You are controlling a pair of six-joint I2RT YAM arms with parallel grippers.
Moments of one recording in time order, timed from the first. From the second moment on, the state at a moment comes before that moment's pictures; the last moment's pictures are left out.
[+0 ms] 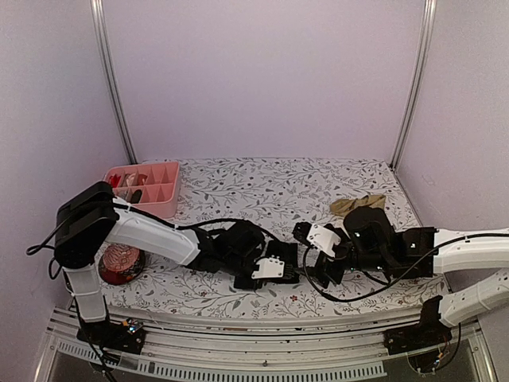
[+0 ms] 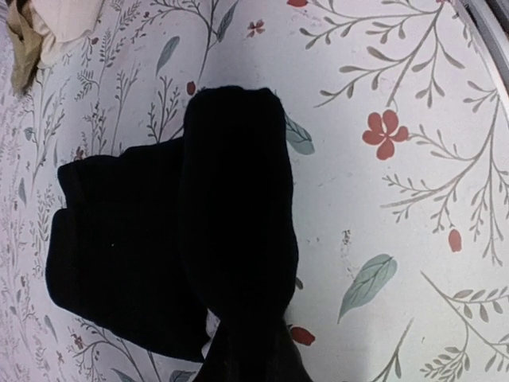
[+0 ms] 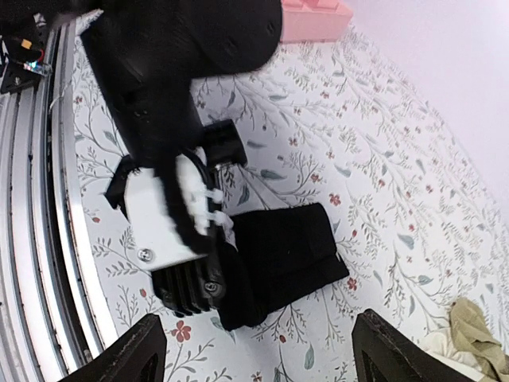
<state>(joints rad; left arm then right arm) -1.08 1.90 1.02 -0.02 0.05 0.70 1.06 1.18 0.72 -0.17 0.09 -0.20</state>
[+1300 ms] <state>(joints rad) -0.94 2.07 1.29 -0.28 0.39 0.61 1.28 1.72 0.71 0.17 0.60 -0.52</state>
